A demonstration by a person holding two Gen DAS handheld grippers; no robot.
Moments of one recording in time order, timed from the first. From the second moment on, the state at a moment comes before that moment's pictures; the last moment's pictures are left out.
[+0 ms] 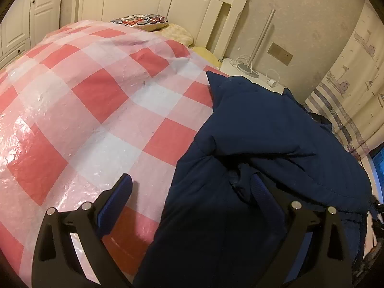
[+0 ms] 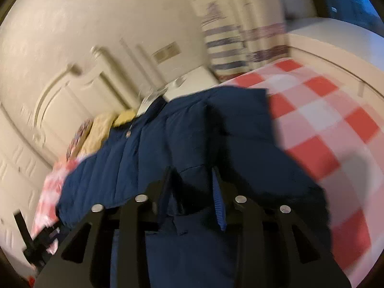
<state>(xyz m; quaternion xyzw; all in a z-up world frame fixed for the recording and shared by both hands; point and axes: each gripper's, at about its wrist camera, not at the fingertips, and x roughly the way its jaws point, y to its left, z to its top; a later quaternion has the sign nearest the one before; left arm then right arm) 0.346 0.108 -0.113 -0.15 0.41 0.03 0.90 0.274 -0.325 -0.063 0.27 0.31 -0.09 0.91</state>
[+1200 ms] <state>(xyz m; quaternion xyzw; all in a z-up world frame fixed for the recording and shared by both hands) 0.446 -0.050 -0.107 0.09 0.40 -0.01 0.91 0.346 -0.243 -0.091 0.04 0.40 -0.02 0.91</state>
